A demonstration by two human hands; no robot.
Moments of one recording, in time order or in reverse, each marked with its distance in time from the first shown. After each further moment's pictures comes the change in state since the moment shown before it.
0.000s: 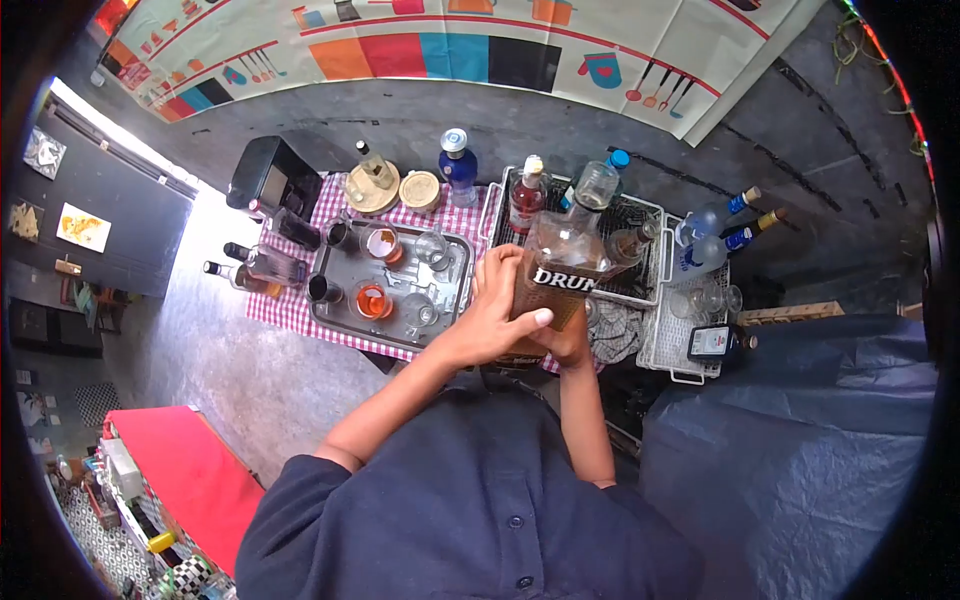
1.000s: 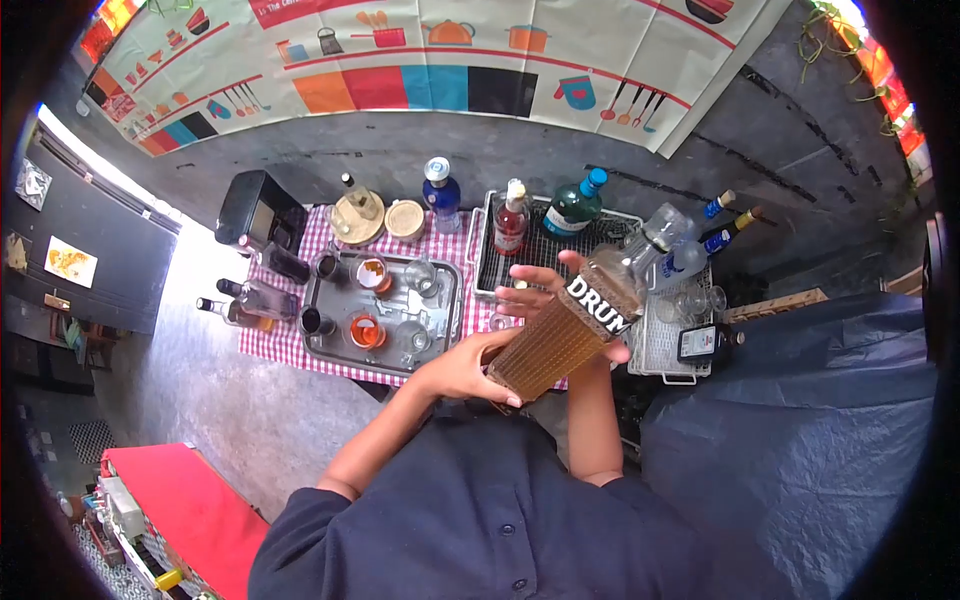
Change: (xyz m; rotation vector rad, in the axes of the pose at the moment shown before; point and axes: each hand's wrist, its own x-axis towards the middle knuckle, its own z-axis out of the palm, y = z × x) left_hand -0.025 -0.011 -0.014 -0.691 -0.463 -0.098; right_hand 0.037 -0.031 0.008 0.630 -0.367 -0.164
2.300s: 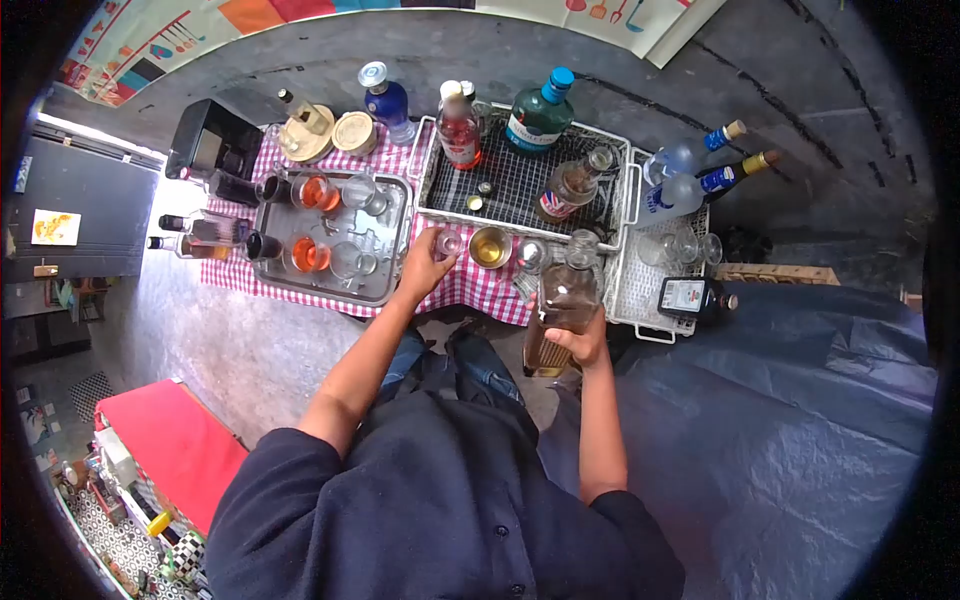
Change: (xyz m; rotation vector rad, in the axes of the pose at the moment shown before) left_hand 0.072 -0.242 -0.043 0.849 0.876 -0.067; right_hand -0.195 -0.076 -0.077 -0.718 0.543 0.444
